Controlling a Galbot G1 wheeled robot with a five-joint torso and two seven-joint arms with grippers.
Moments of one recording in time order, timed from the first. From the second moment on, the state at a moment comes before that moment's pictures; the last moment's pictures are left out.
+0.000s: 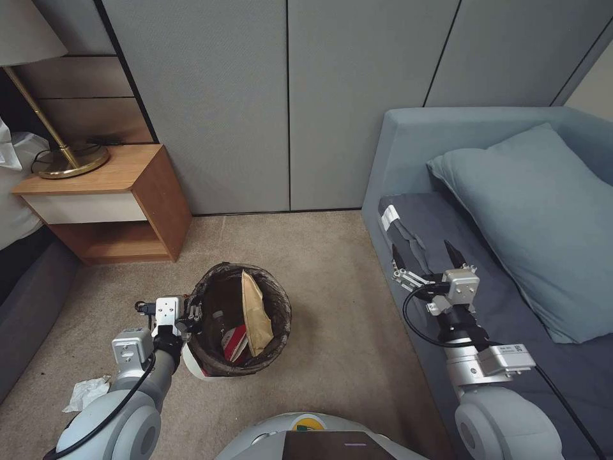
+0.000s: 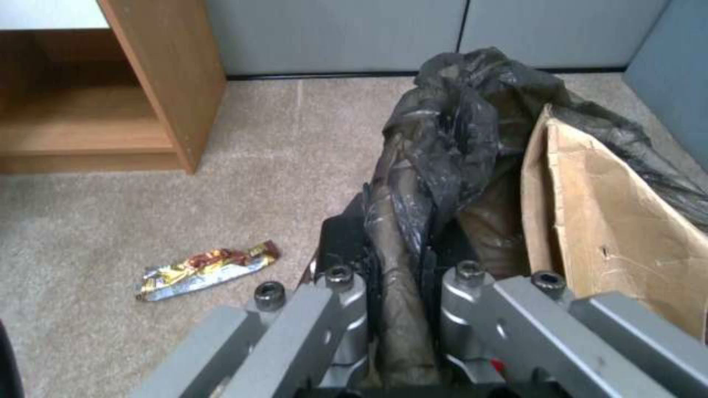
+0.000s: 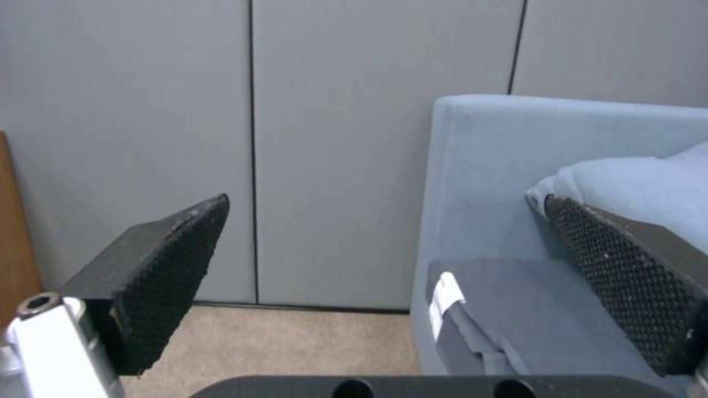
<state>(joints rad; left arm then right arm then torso) 1.78 -1.38 -0.69 -2.50 -0.34 0.65 -0.13 -1.77 1.37 0.62 2.46 0.14 -0.02 0.04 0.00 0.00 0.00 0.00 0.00</state>
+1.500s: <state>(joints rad) 1.76 -1.38 -0.67 -2.50 -0.35 0.65 -0.13 -1.75 1.40 0.60 2.48 0.12 -0.06 0.07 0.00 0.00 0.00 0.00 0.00</state>
